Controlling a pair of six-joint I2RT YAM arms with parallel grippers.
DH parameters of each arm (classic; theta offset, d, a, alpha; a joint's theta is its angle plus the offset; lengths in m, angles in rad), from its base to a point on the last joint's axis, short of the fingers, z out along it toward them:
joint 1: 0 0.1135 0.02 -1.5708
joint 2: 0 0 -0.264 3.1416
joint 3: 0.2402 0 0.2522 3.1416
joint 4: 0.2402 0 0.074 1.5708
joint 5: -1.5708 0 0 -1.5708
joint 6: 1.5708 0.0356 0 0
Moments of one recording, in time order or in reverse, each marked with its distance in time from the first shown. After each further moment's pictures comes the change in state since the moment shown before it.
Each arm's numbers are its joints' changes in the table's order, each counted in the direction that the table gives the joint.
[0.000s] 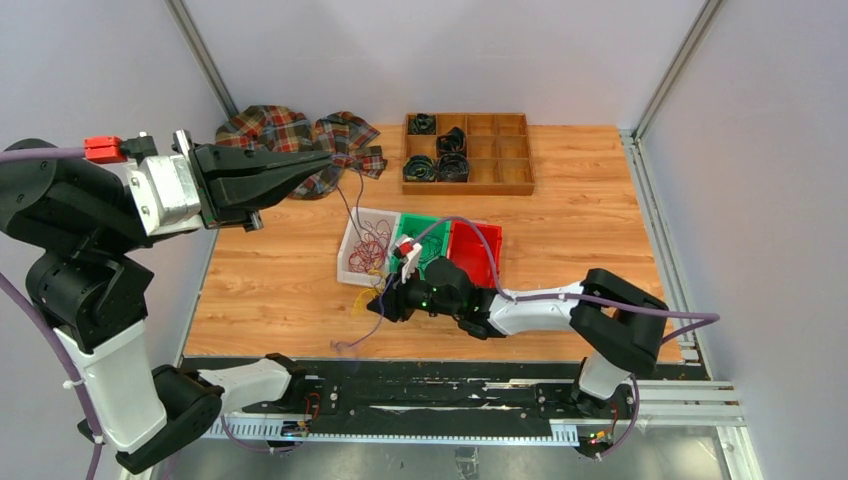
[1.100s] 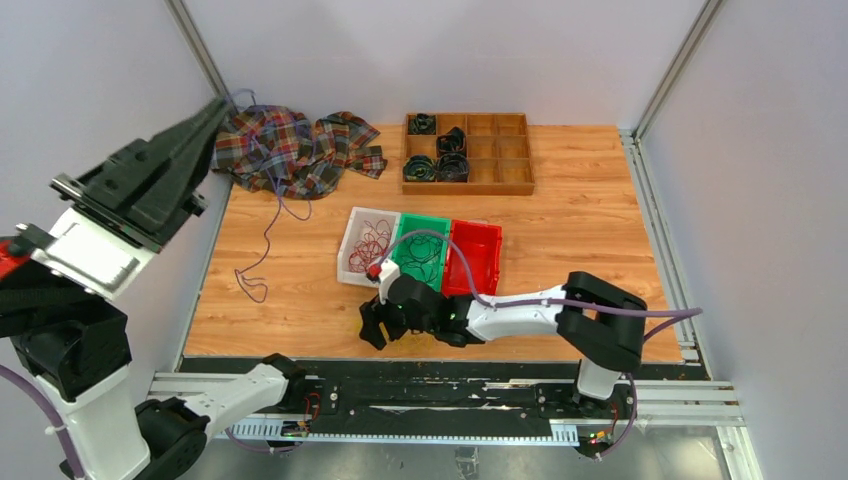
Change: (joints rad) left arm 0.000 -0.167 -0.187 -0.448 0.364 0.244; right arm 0.123 0.121 0.122 0.327 -0.172 0.000
